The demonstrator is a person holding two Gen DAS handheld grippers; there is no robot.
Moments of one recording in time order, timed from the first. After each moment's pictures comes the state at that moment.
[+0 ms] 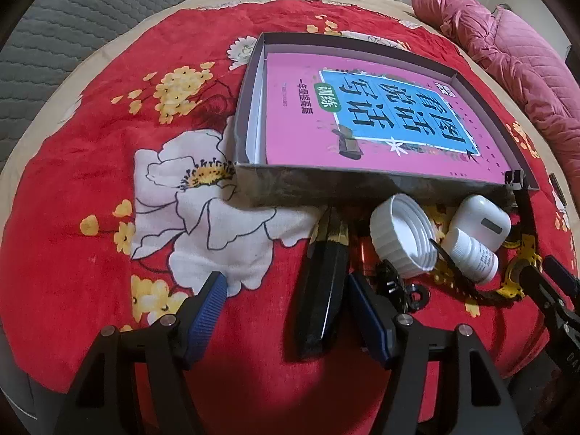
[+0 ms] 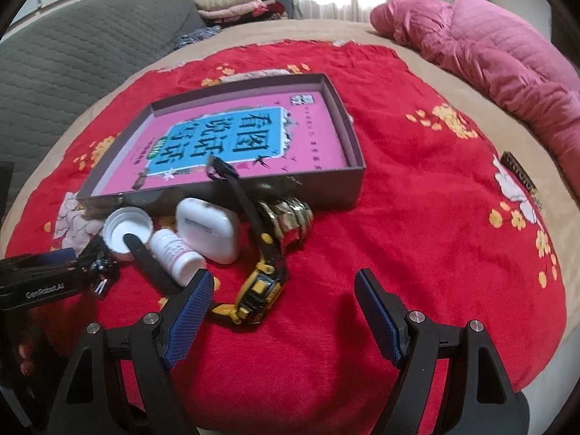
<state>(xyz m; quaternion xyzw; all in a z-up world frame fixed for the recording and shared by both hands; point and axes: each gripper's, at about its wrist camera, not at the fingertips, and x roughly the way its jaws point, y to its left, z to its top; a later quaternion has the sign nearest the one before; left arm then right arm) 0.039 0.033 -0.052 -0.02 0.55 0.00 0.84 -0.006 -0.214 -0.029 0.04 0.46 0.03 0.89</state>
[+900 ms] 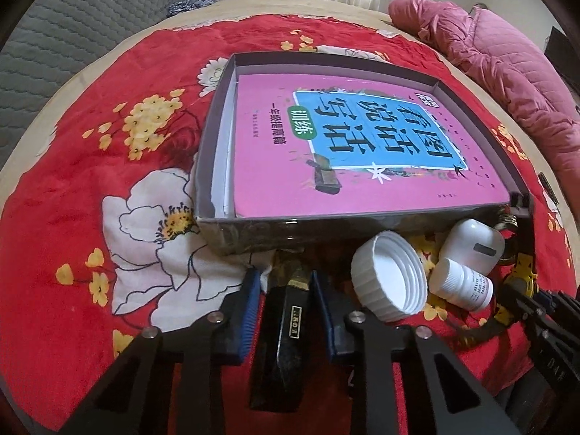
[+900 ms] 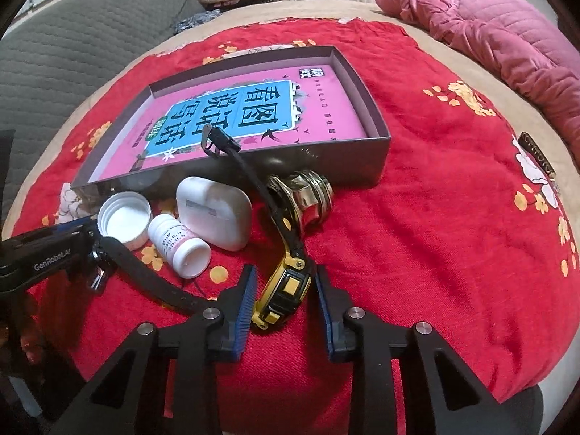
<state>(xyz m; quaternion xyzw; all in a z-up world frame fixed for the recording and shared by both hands) 0.061 0.023 -0.054 -0.01 0.52 -0.05 0.85 0.002 -0.200 -0.044 0.04 0.49 0.05 0.87</state>
